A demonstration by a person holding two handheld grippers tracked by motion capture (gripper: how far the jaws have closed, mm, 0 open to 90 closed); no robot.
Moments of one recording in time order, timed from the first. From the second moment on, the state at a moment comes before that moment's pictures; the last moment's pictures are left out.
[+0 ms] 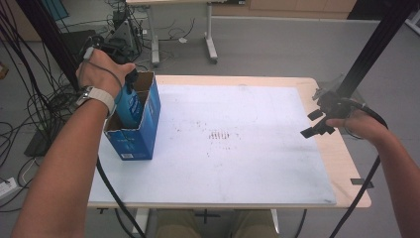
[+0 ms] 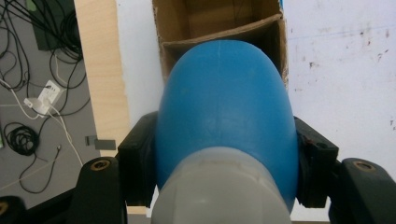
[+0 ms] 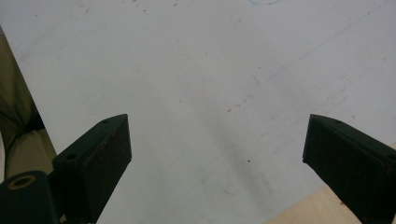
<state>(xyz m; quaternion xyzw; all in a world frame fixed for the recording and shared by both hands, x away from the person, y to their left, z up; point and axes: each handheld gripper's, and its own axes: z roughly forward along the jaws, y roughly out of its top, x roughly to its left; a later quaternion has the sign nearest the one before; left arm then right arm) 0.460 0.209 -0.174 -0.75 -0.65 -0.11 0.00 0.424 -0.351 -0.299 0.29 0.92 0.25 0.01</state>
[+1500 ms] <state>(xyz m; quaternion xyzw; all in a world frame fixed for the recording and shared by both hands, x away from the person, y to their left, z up) 0.464 0.212 -0.233 -0.76 -0.65 -0.09 0.02 0.424 -0.354 -0.311 0.30 0.92 0.25 0.00</state>
